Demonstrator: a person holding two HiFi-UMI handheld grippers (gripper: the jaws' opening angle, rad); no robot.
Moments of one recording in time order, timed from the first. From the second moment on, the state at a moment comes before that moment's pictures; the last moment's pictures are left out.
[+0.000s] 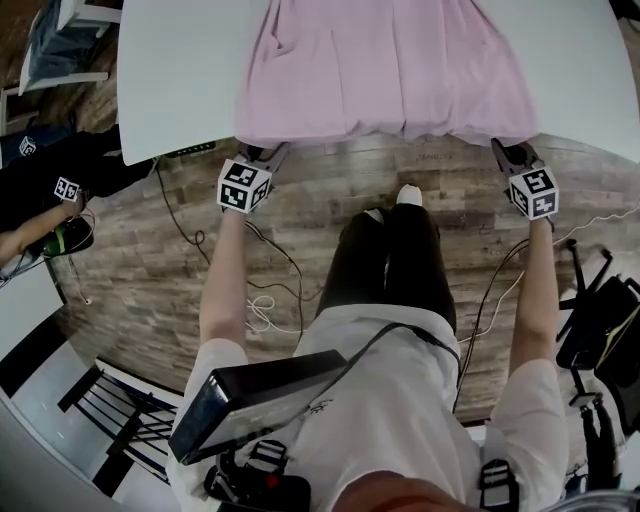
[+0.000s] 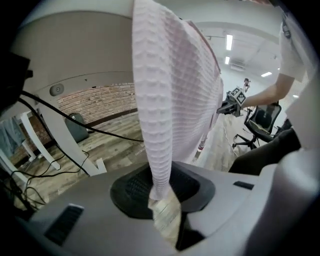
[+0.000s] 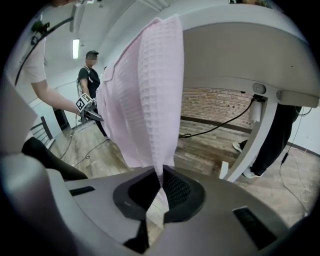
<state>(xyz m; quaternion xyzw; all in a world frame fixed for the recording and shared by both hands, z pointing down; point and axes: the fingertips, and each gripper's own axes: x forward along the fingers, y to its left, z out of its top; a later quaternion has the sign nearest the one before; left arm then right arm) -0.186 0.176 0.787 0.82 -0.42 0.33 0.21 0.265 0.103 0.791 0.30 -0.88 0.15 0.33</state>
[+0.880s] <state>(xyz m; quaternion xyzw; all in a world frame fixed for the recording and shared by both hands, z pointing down) -0.138 0.226 0.529 0.89 -0.33 0.17 0.27 0.223 0.165 0.534 0.29 -0.92 0.15 0.24</state>
